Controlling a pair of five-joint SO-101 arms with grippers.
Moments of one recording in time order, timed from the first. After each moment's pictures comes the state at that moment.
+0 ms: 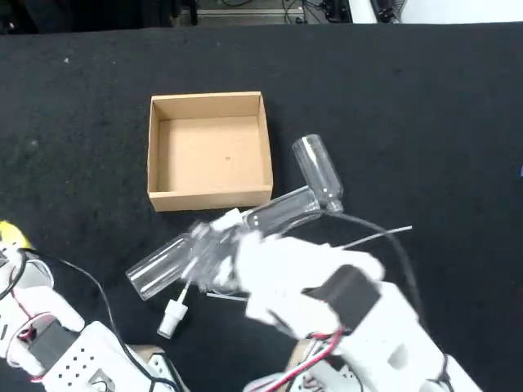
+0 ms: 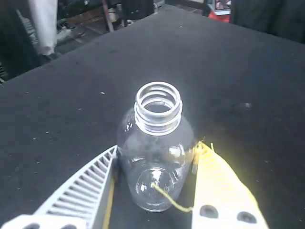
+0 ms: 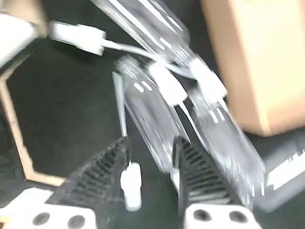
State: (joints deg) left arm -58.2 -102.5 91.9 34.5 -7.3; right arm -47.6 -56.6 40.1 90.3 32.0
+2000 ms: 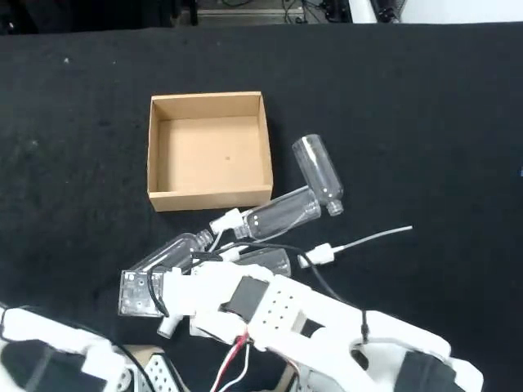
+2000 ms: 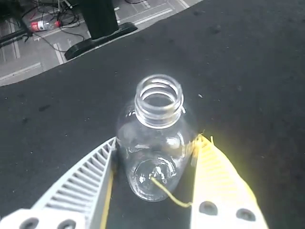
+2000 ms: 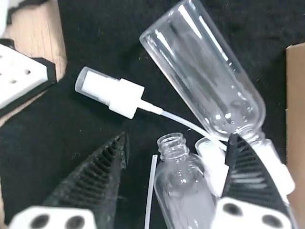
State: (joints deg) left arm -77.7 -29.3 41.2 23.4 -11.1; right arm -62.7 -33.1 59.4 49.3 27.9
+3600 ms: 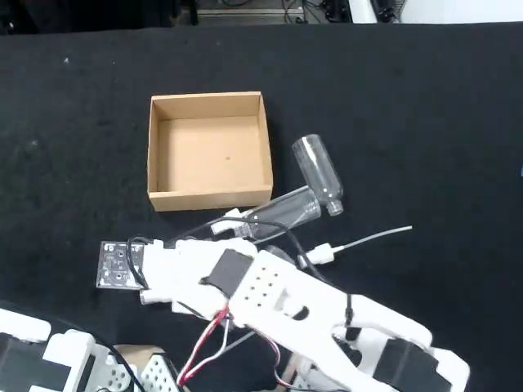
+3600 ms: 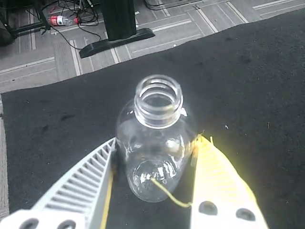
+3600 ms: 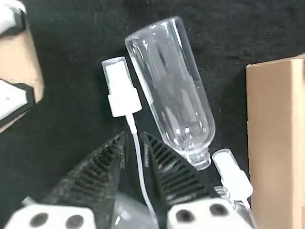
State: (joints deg) left arm -82.5 -18.0 28.1 23.4 -7.3; right arm -59.8 -24.4 43.4 56.0 28.6
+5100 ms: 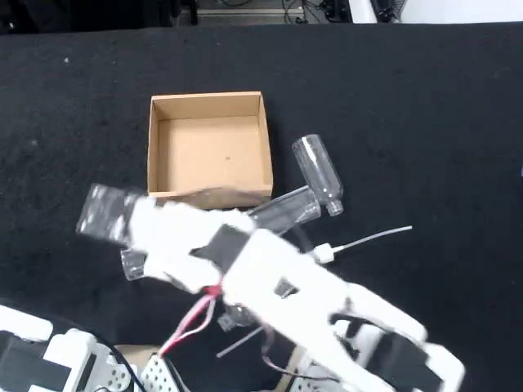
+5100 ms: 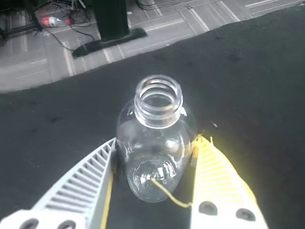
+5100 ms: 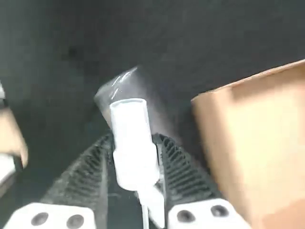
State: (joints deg) left arm -79.8 -18.0 28.1 24.8 -5.9; right arm -55.8 -21.6 28.3 55.8 19.6
